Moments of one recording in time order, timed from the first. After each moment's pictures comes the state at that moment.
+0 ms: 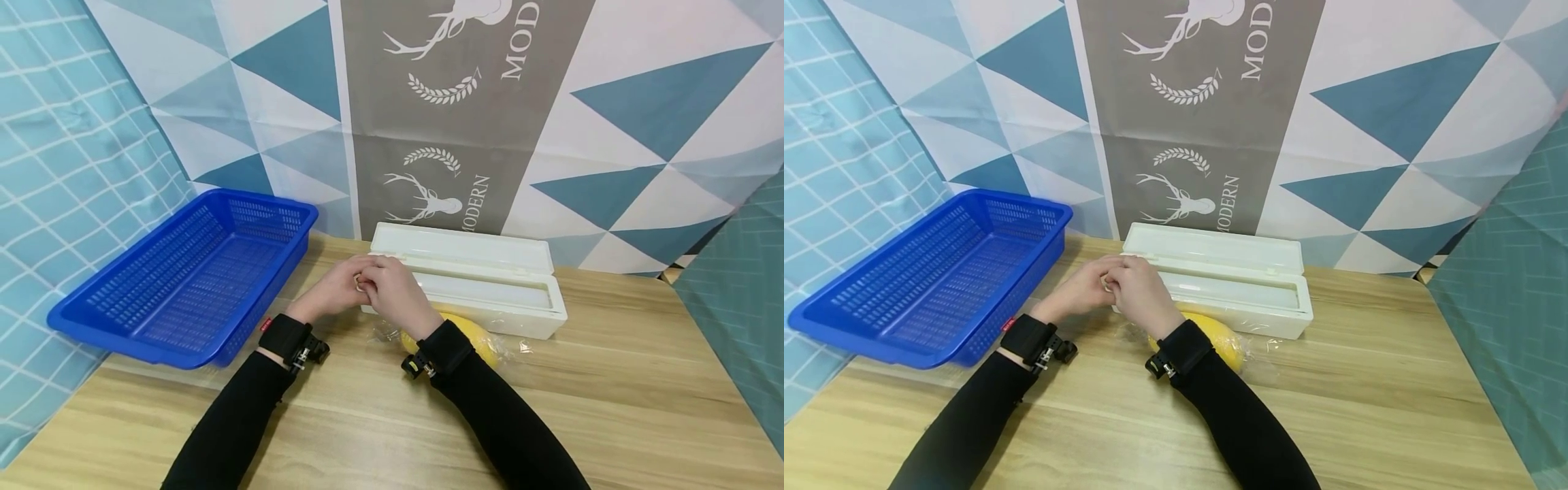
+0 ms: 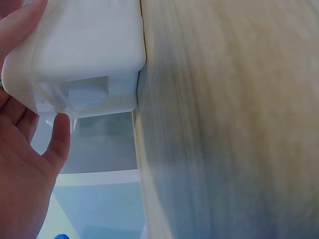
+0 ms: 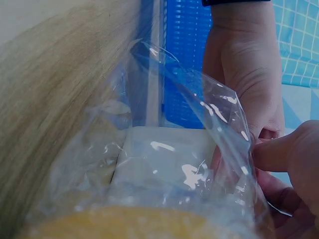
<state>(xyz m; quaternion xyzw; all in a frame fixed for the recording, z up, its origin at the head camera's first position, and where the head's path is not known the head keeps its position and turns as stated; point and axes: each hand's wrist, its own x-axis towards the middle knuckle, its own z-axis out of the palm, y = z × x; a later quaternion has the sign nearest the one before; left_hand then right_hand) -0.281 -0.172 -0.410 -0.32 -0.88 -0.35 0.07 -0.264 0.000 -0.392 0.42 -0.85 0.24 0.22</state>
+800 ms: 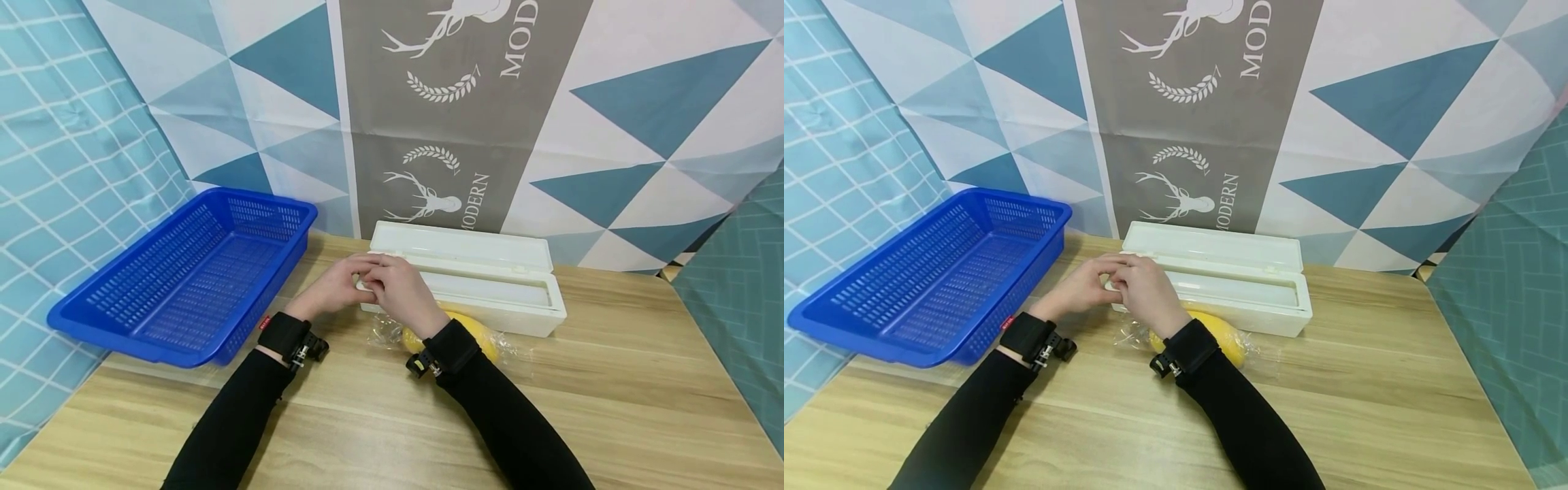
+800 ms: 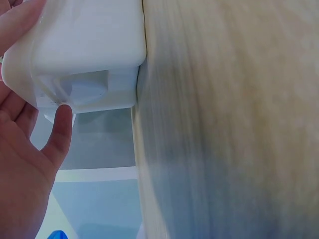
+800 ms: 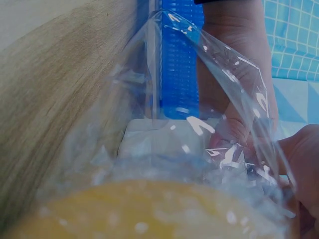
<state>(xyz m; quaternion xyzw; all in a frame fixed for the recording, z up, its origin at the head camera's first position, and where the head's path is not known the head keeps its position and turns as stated) -0.280 -0.173 -0.408 -0.30 -0.88 -0.37 0.04 -0.261 0.012 -0.388 0.41 -0.85 0.26 0.20</state>
